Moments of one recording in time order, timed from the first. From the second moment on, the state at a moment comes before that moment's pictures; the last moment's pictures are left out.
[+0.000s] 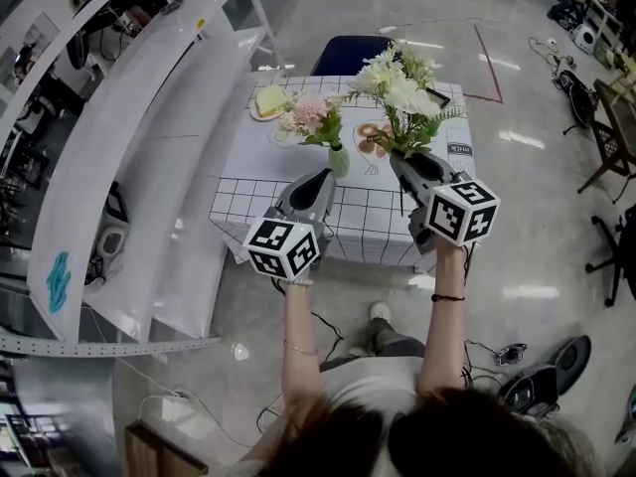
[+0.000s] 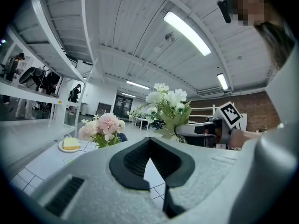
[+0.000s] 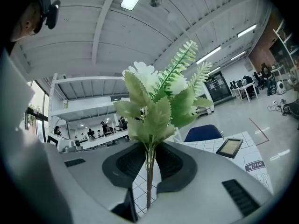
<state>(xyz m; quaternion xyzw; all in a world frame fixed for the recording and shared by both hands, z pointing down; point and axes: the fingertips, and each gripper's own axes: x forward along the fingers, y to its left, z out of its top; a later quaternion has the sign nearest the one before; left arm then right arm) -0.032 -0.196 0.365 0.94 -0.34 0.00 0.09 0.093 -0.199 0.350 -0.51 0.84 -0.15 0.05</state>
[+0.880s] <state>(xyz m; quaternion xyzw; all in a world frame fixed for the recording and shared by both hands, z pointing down) -0.022 -0.256 0.418 0.90 -0.40 -0.01 0.16 0.132 -0.255 0.375 -0.51 0.84 -0.18 0.06</state>
